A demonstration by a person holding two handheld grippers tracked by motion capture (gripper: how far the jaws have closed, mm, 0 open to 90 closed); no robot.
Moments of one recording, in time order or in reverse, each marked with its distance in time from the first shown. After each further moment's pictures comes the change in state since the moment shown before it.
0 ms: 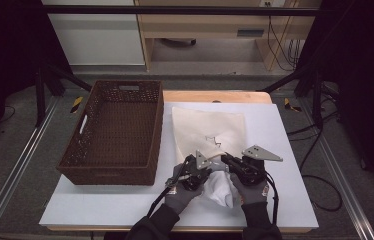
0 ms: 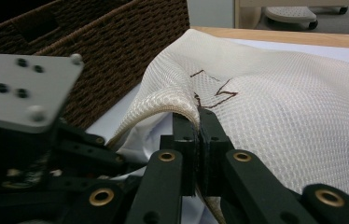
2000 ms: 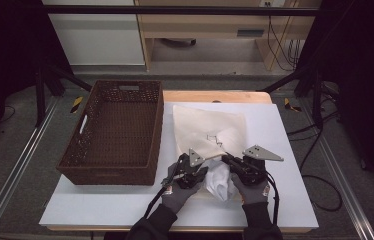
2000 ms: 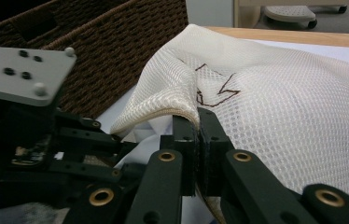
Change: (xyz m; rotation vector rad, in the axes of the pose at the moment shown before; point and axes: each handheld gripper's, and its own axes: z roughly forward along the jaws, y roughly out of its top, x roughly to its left) left arm 0.012 -0.009 -0.012 -0.030 -0.012 -0.080; right arm -0.002 0.000 -0.001 0.002 -0.004 0.001
